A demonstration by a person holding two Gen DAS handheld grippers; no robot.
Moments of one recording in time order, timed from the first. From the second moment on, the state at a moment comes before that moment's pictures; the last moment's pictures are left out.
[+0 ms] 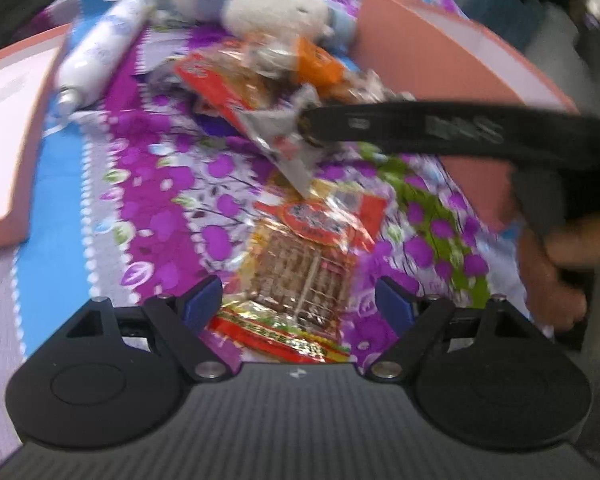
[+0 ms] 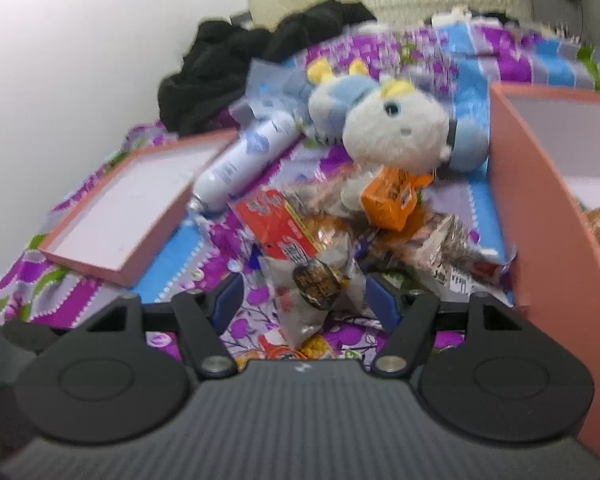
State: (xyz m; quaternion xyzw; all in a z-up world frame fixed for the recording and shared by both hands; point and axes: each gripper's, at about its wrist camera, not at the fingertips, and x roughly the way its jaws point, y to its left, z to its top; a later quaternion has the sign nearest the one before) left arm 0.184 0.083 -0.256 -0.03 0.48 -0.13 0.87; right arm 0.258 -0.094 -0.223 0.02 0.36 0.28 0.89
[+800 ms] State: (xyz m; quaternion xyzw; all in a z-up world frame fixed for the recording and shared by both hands) left arm 0.204 0.056 -0.271 0.06 0.50 -0.12 0.85; right arm 0.303 -0.087 -0.253 0.06 0.45 0.28 0.84
